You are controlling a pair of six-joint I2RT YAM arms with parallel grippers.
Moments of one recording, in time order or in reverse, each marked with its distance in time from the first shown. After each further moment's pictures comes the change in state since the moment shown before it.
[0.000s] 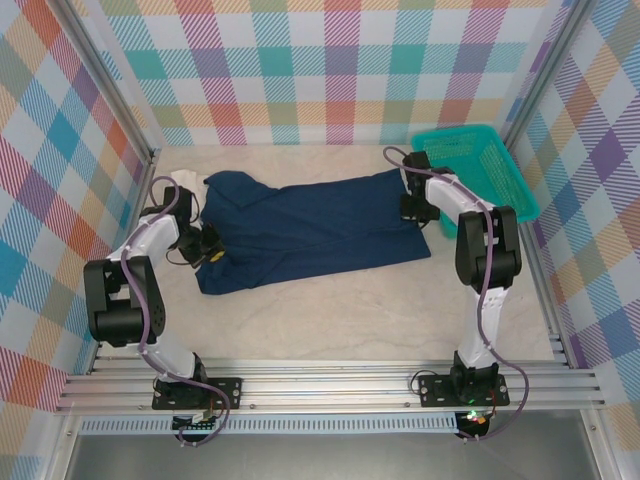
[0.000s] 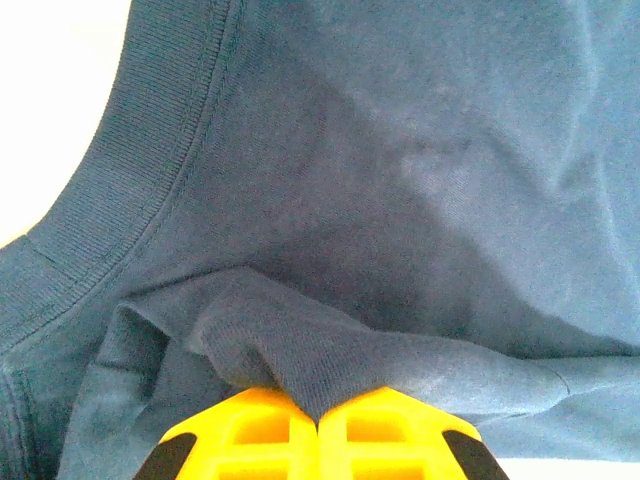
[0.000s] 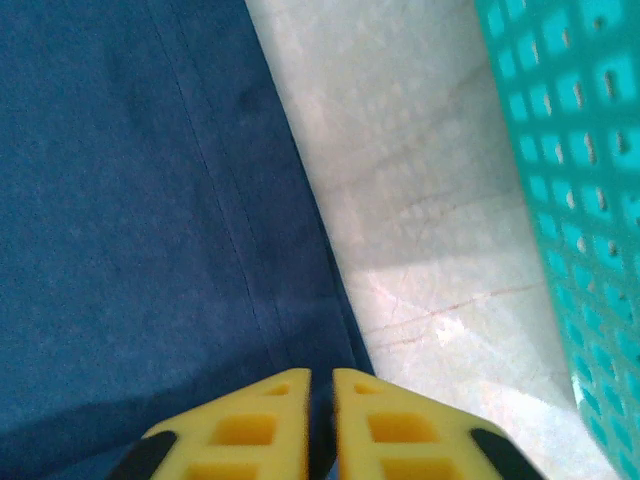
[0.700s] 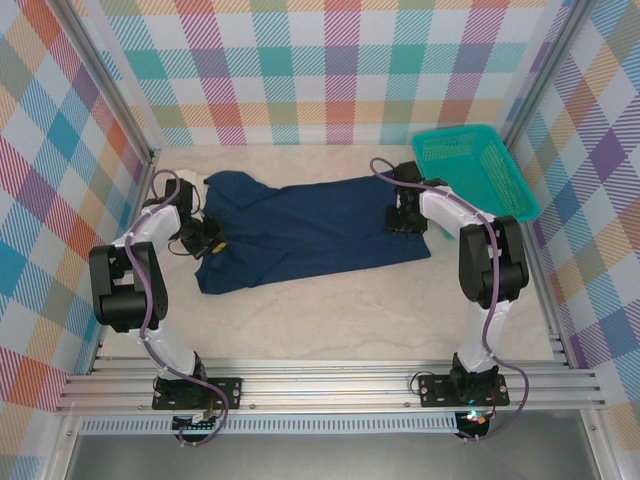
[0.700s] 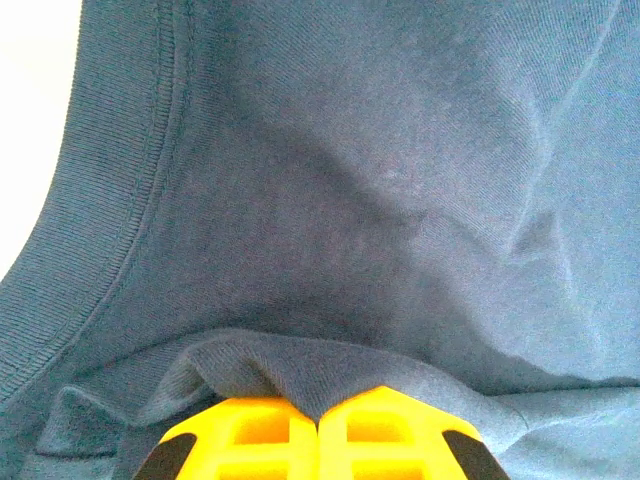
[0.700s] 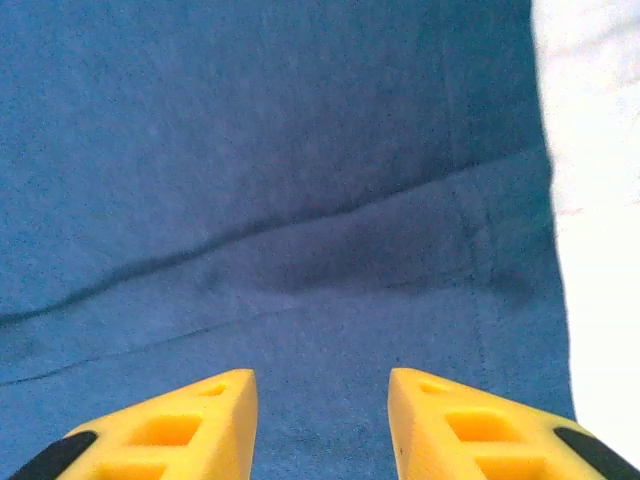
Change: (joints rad) left arm 0.007 0.090 0.090 0.014 0.029 -0.023; right arm 0.076 -0.136 -0.192 0.070 -0.150 -0.009
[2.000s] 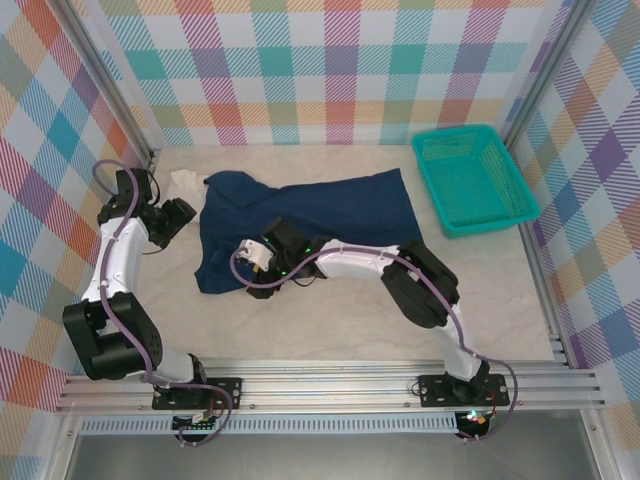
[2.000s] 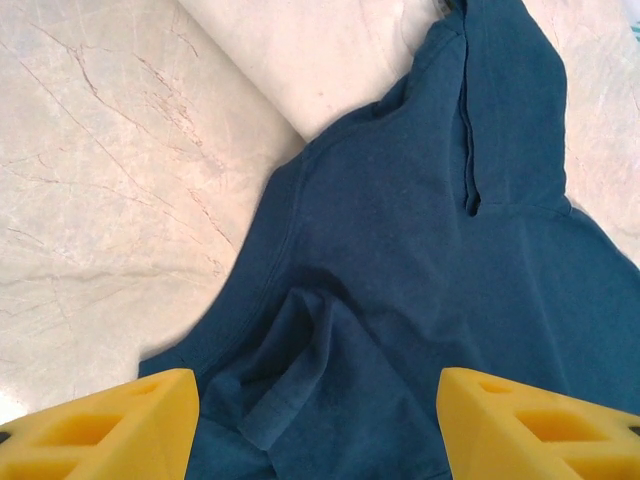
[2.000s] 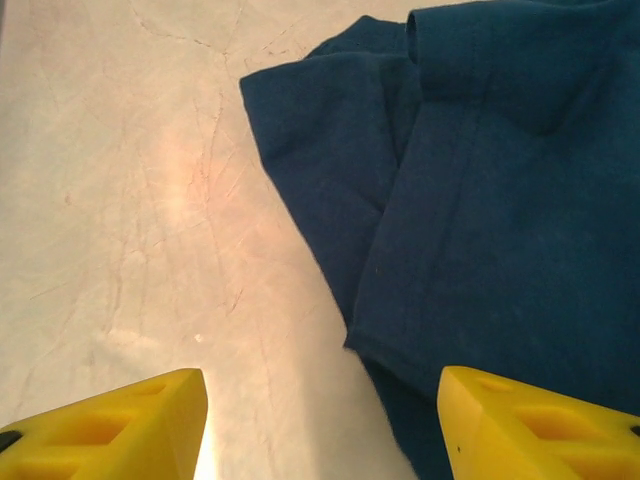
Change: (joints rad) left arm 0.138 -0.299 0.013 -0.008 -0.133 0.012; right arm 0.697 0.208 0.135 0.519 -0.413 -0.494
